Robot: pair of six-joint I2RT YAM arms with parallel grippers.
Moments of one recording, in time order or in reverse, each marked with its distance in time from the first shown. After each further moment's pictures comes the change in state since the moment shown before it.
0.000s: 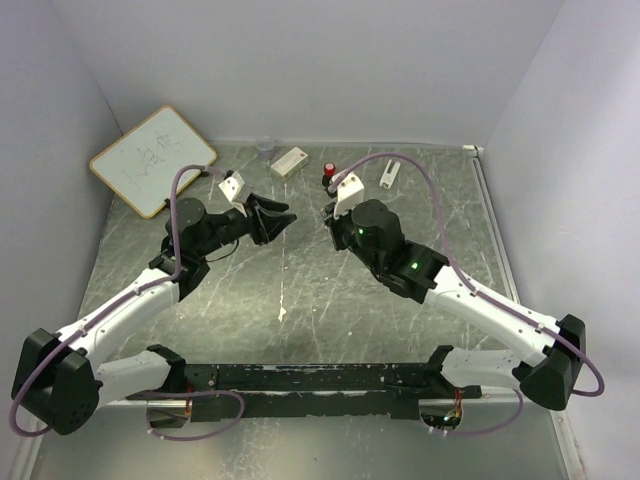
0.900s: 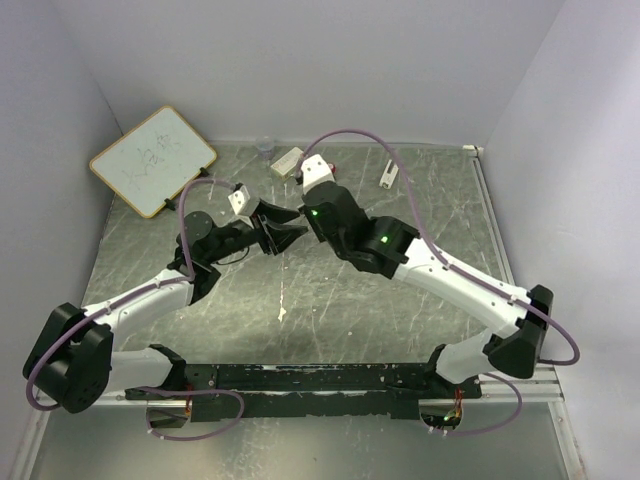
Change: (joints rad) left arm -0.031 0.122 -0.127 0.373 0.101 -0.055; right arm 0.094 0.237 0.381 -0.369 0.211 0.043
